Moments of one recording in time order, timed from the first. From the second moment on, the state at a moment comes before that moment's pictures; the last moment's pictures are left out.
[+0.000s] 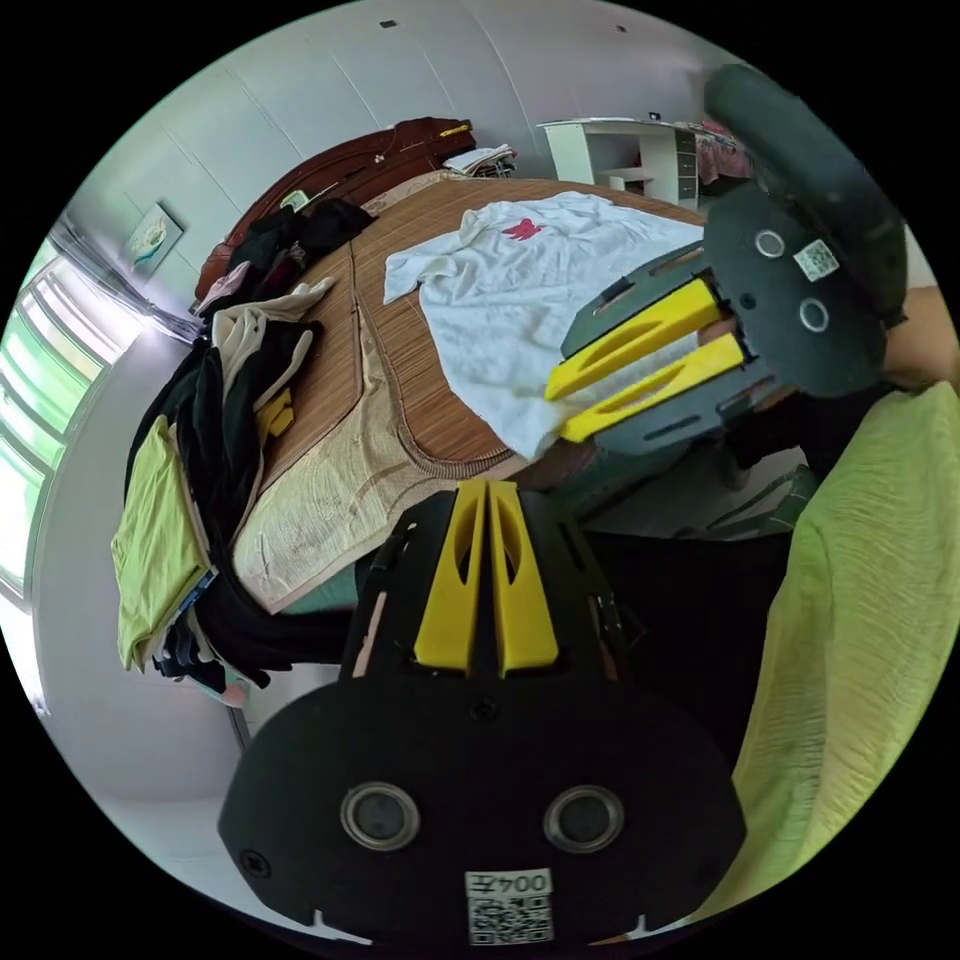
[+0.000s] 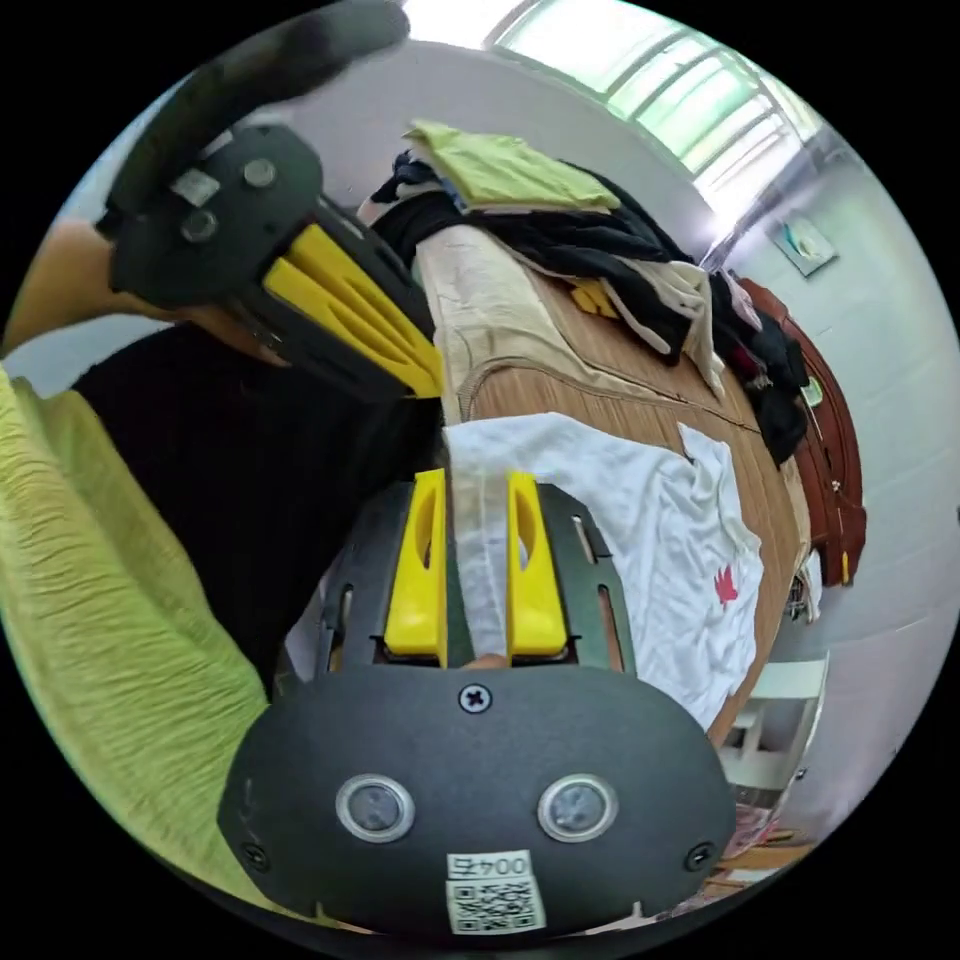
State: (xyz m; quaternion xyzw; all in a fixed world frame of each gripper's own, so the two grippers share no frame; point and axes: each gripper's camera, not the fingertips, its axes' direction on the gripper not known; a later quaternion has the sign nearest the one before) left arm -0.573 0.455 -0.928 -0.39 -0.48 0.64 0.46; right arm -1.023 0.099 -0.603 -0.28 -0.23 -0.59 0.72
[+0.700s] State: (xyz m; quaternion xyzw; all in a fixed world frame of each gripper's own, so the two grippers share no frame) left arm -0.548 0.516 -0.843 -0.42 -0.39 0.64 0.50; right arm -0.706 0.177 -0.424 -0.44 -0.45 0.20 0.75
